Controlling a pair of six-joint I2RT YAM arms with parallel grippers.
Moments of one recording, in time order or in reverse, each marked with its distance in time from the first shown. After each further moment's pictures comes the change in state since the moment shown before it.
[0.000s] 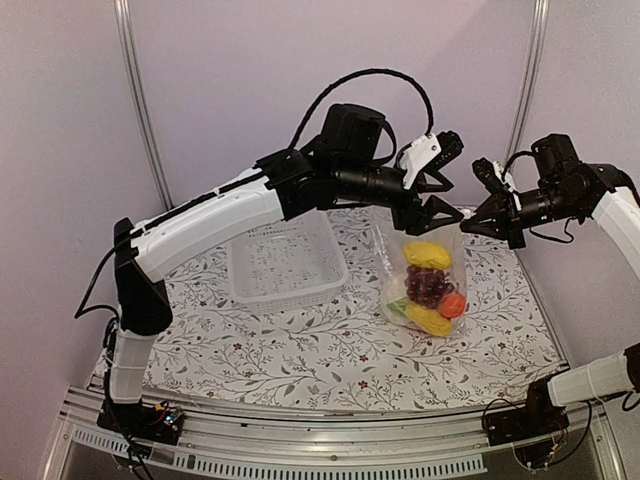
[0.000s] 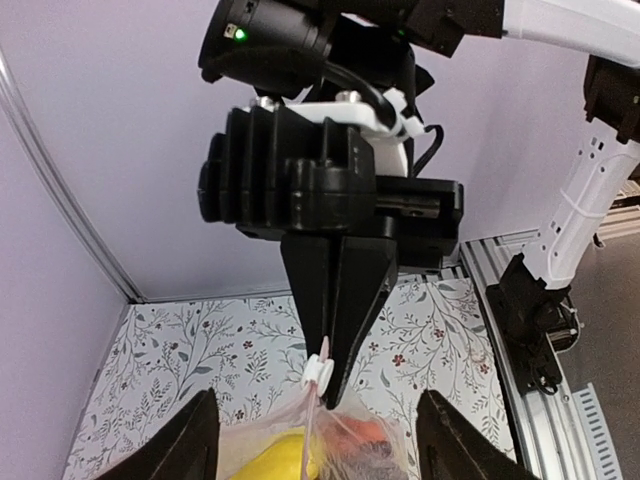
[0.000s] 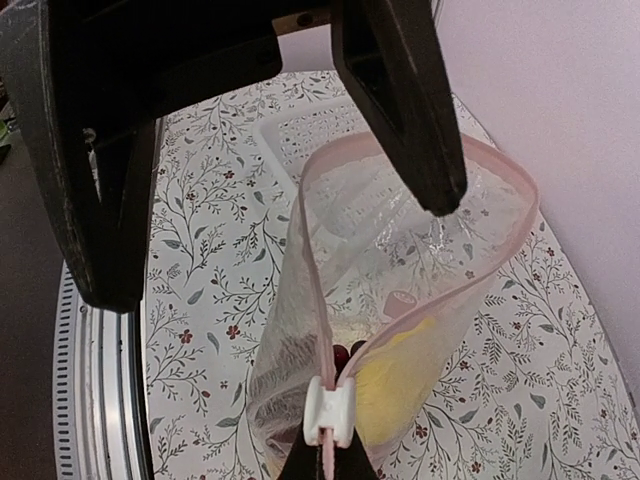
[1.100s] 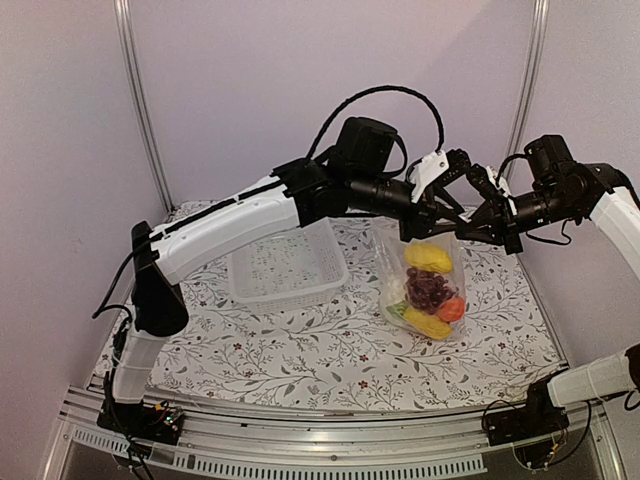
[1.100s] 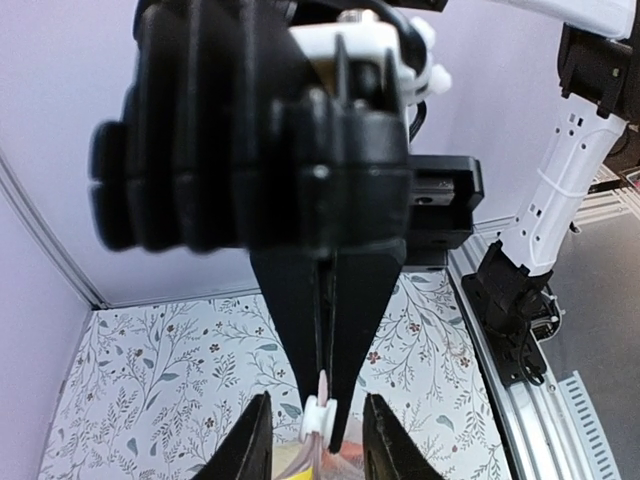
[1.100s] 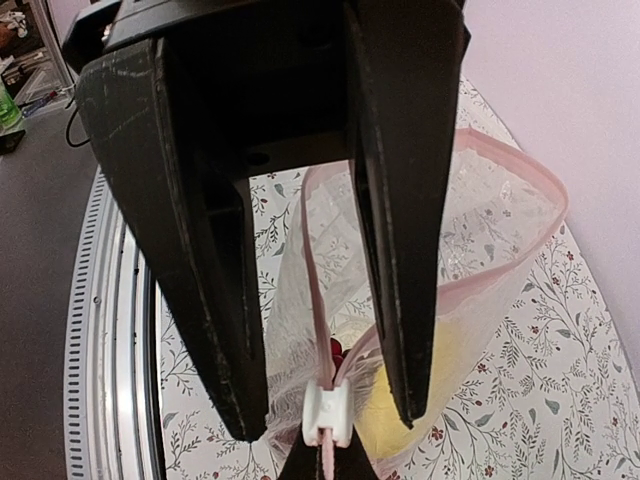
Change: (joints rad) left arm 0.003 0.088 0.058 -0.016 0.109 0.011; right arm 0.061 0.000 0.003 -0.032 0.027 -0.003
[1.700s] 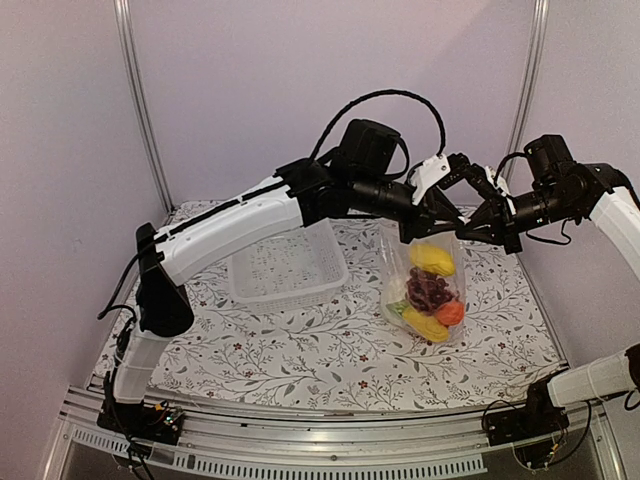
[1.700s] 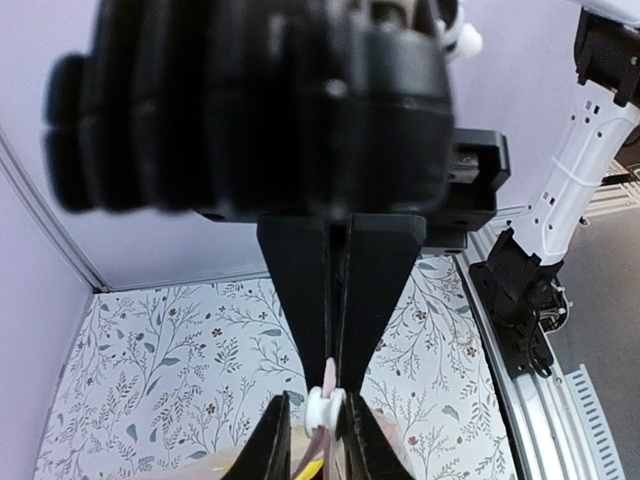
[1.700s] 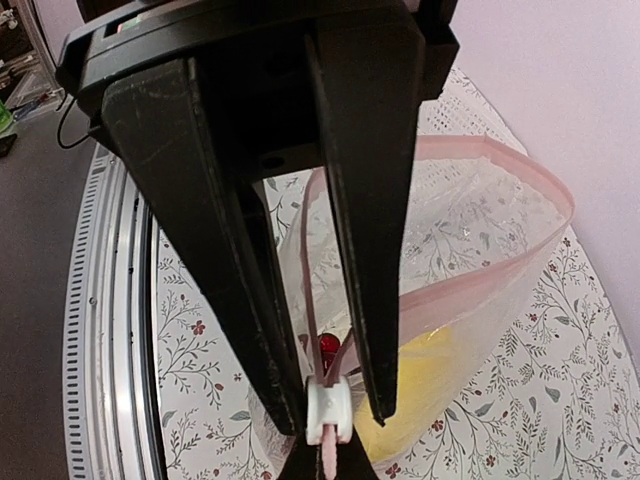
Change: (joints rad) left arm 0.002 0.032 0.044 -0.049 -0.028 0.006; right arm 0.002 0.000 0.000 0.003 0.026 0.027
